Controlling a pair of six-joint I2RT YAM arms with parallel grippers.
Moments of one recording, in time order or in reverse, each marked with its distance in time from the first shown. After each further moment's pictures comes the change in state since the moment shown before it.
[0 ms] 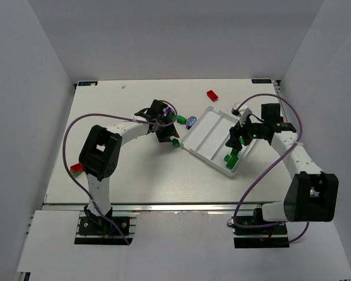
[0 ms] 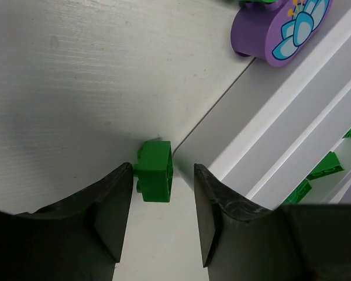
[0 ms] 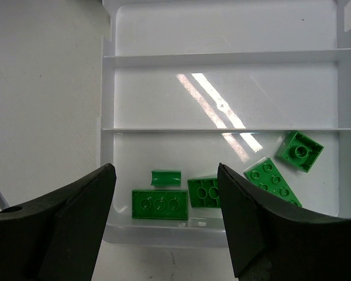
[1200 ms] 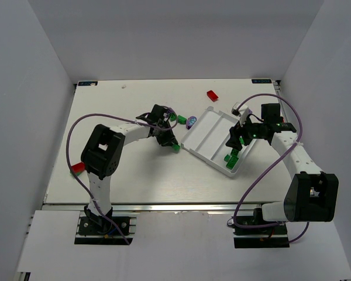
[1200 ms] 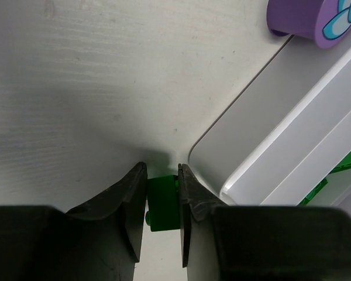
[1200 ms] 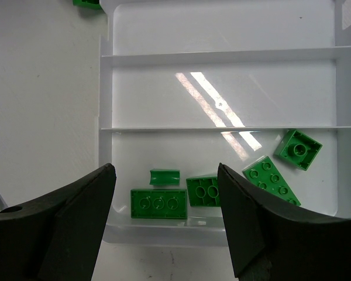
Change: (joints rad) left arm -0.005 0.030 -0.055 0.045 0.038 -0.009; right arm 0.000 0.000 0.000 0.002 0.008 0.004
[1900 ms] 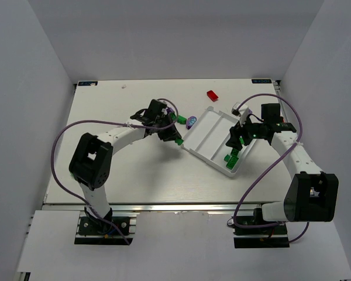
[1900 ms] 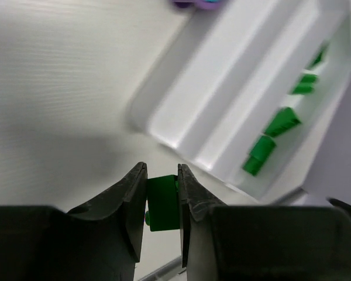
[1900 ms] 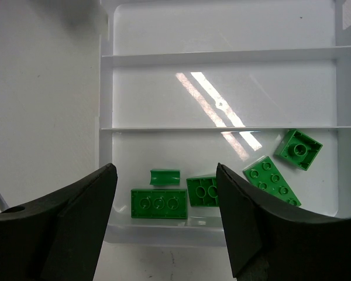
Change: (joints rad) left arm -0.016 -0.172 -0.050 -0.014 0.021 -0.012; right arm 0.000 0.000 0.000 -0.001 -0.001 0.000
